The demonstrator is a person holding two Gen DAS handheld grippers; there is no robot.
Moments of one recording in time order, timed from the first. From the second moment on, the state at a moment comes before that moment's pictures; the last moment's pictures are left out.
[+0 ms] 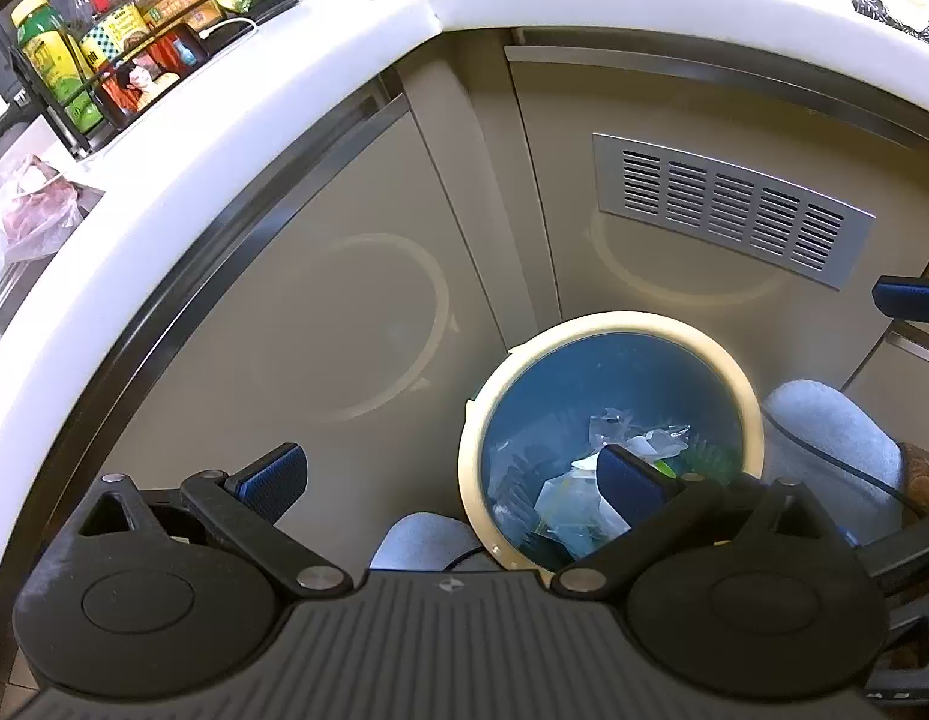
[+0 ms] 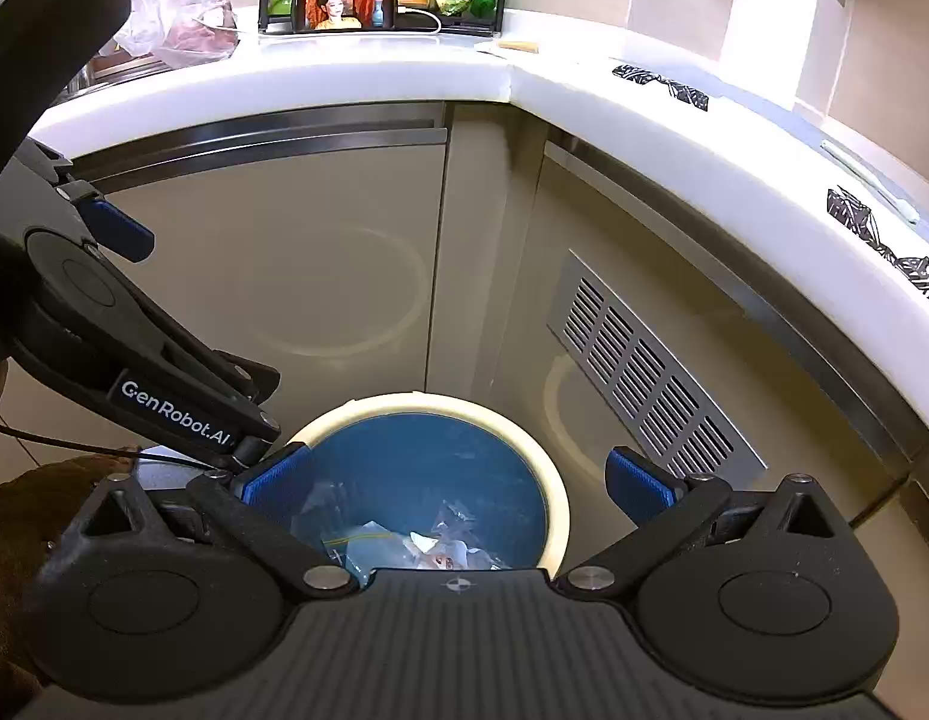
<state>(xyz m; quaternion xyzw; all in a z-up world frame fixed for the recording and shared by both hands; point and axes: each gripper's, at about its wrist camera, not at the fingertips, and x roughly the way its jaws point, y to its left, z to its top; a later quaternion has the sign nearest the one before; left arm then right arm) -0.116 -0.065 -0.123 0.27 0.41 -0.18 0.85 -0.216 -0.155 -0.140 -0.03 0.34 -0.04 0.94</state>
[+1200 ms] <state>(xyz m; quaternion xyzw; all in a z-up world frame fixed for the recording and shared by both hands) -0.094 -0.047 -0.073 0.16 0.38 -0.23 0.88 -0.219 -0.186 -0.101 -0.01 0.27 -0.05 0.96</state>
